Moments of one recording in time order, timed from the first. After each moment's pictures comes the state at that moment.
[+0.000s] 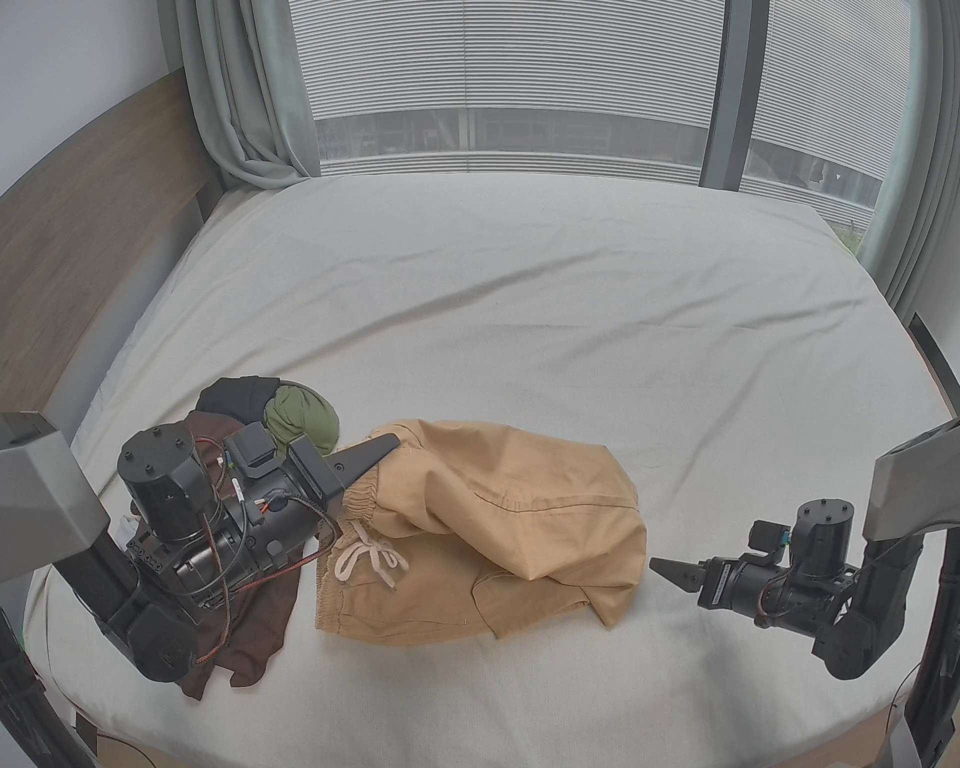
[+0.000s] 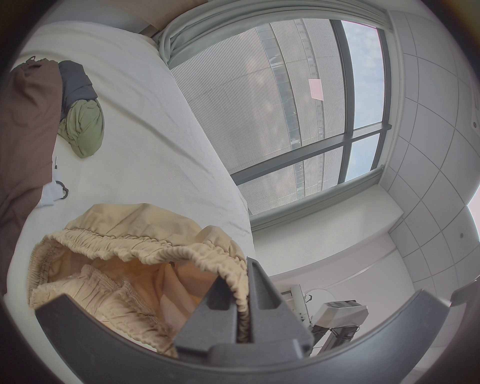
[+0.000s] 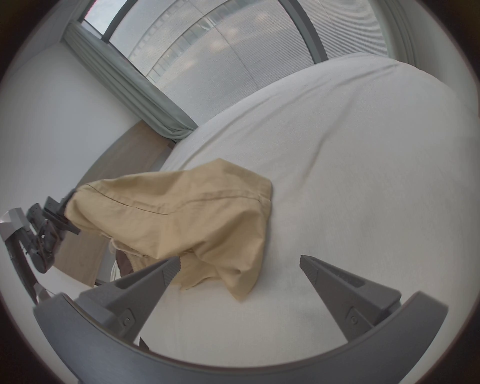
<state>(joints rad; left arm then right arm) -0.41 1.95 -0.43 -1.55 -0.35 -1.02 0.28 2.19 -0.21 -1.52 0.24 0.45</state>
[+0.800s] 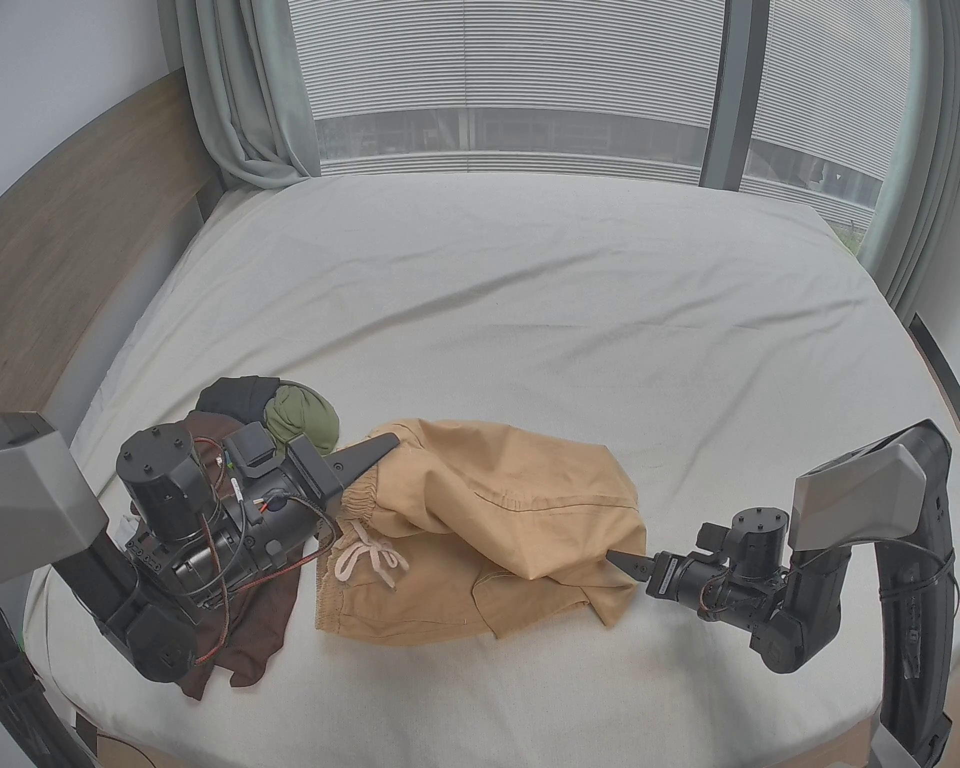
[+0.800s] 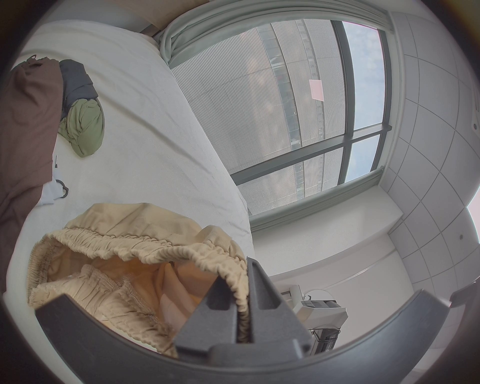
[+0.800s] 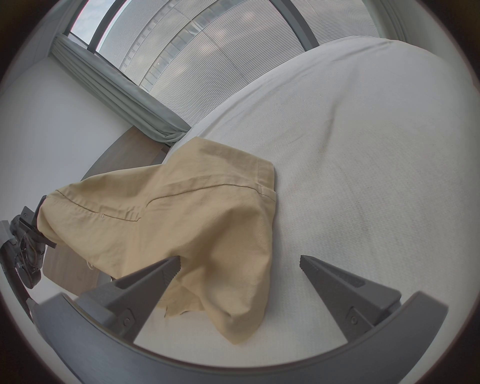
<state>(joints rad) -0.41 1.95 -0.43 -1.55 -0.35 -1.03 0.33 2.45 -0.47 -1.54 0.21 0.56</state>
